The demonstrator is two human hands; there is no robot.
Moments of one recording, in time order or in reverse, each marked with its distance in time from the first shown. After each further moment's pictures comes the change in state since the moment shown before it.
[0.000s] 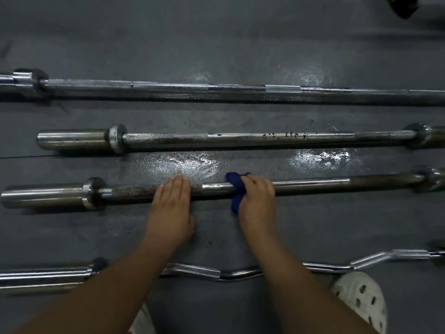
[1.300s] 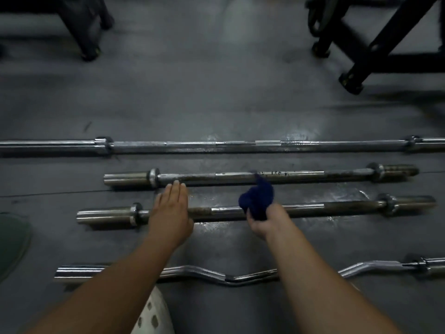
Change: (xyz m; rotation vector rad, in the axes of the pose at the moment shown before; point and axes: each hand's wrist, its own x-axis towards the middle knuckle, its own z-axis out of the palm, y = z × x) left_hand -0.063 0.009 -0.135 -0.015 0.087 -0.140; right_hand -0.015 -0.066 -0.147 1.711 -0.180 1.256
